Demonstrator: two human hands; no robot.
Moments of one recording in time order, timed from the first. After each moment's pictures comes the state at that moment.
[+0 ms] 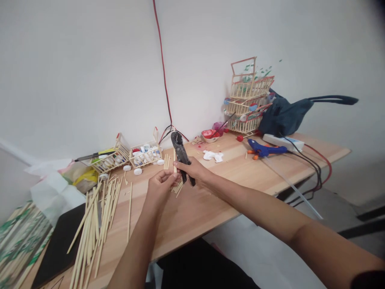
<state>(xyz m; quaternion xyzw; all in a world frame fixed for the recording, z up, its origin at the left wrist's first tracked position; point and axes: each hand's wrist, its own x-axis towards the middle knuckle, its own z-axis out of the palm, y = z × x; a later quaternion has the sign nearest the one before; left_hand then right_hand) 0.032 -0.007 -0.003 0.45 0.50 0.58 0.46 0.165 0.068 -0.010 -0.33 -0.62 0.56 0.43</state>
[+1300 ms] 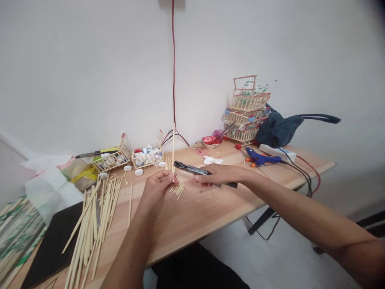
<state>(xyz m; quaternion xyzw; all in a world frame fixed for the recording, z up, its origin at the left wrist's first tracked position) 0.016 -0.016 0.005 0.45 0.40 0.60 0.53 0.244 0.041 0.058 -0.37 -0.85 0.36 0.03</state>
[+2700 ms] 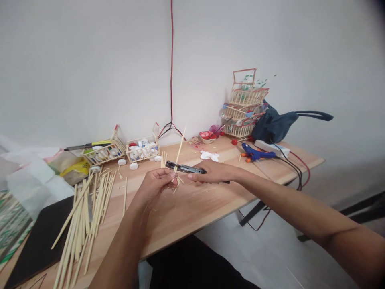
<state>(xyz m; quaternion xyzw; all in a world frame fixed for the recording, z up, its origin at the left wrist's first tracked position) 0.016 -0.018 0.006 0.48 0.41 0.51 0.59 0.236 0.032 0.051 -0.37 -0.87 0.32 0.06</state>
